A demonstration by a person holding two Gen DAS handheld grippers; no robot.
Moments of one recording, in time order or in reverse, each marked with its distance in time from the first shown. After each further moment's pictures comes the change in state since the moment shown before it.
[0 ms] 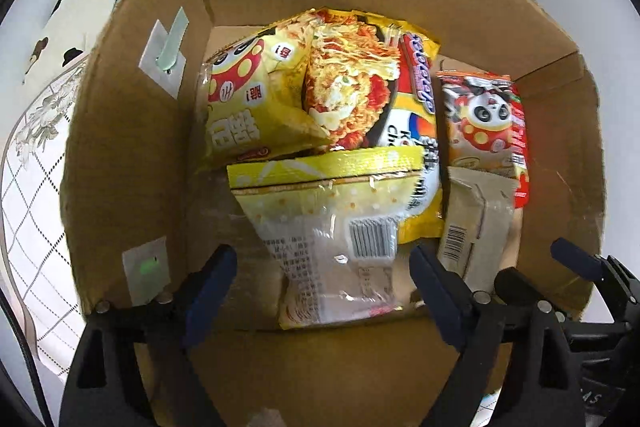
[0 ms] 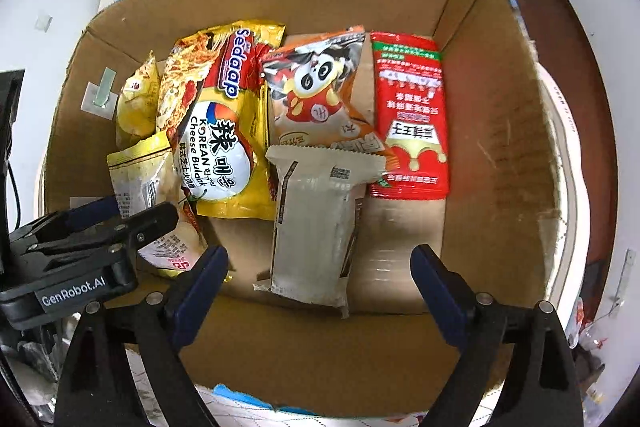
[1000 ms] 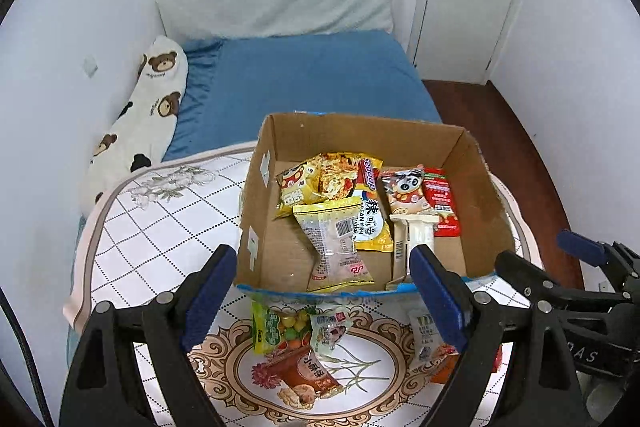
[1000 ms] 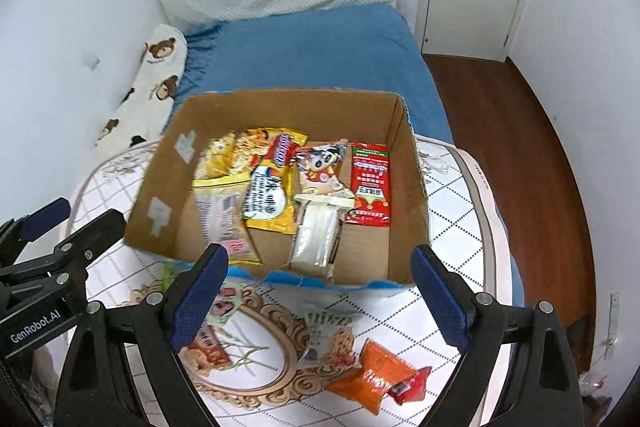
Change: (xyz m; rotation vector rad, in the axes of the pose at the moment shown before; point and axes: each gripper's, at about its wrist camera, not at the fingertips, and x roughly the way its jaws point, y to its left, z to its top) left arm -0.181 -0.028 -0.137 0.062 -0.578 0.112; right arm -0.172 0.020 -0.126 -0.079 -0.463 -0.037
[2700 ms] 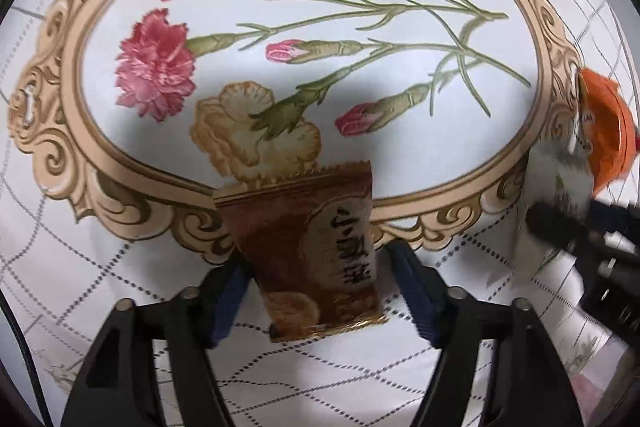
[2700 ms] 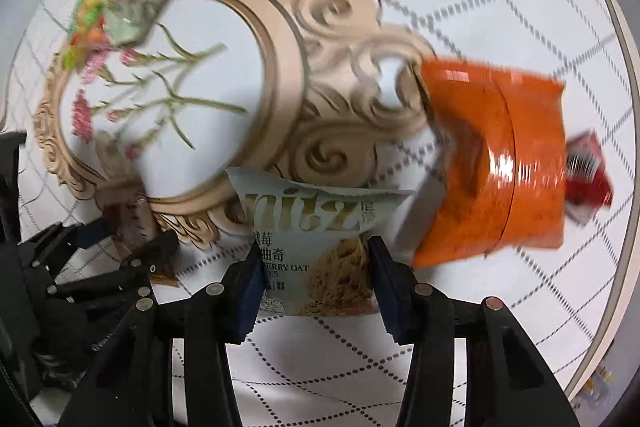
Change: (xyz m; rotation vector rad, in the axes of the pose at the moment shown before) left arm 0.170 -0.019 -0.270 0.015 0.664 -0.042; right arm 0.174 0.006 -0.237 0.031 0.580 0.015
